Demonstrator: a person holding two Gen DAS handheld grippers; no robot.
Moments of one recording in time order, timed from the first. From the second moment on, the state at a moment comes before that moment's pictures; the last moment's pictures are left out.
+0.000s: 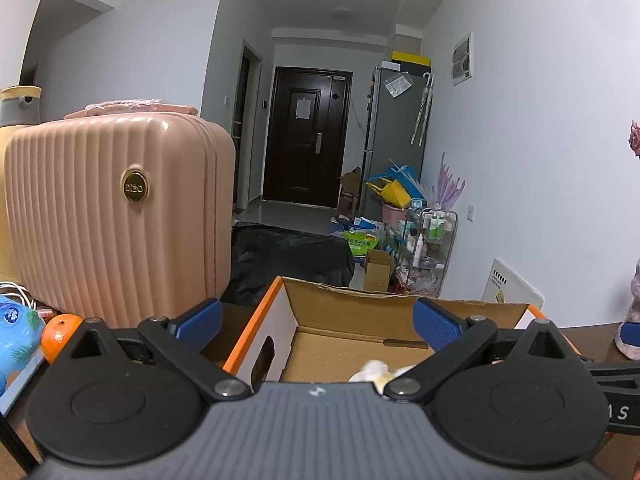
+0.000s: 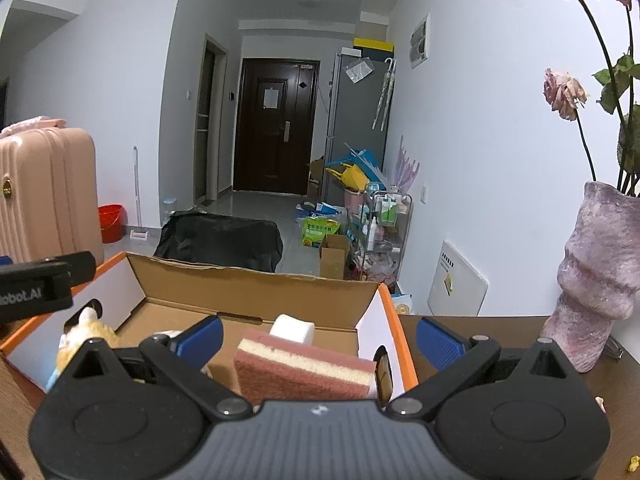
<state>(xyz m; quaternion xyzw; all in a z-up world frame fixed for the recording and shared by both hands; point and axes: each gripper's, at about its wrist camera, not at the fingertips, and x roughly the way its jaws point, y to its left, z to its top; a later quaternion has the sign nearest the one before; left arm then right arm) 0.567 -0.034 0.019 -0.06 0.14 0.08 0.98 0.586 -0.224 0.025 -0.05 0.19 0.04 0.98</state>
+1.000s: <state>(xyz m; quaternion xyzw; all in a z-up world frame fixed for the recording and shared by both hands) 0.480 -0.028 0.018 -0.03 0.15 0.08 0.99 0.504 -0.241 0.023 -0.03 0.18 0.04 0.98</state>
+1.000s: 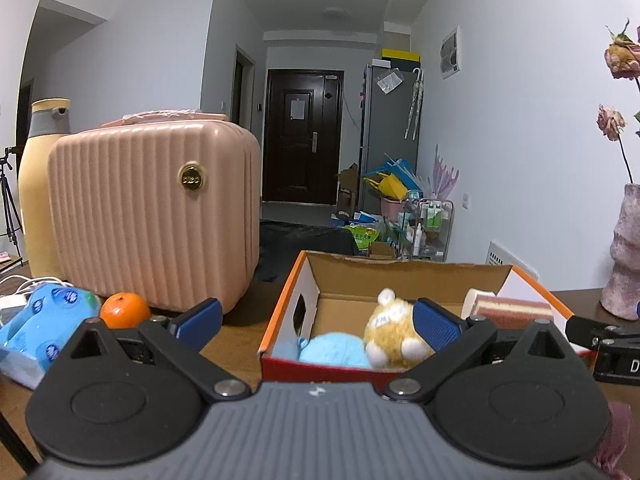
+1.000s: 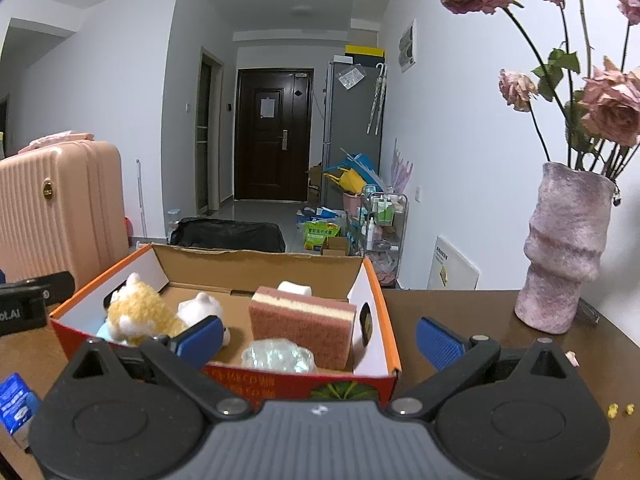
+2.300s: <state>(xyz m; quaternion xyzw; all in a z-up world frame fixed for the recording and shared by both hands) 0.331 -0.004 0.008 -0.02 0.17 0.08 0.98 0.345 -0.237 0.010 -0.01 0.18 0.05 0.98</state>
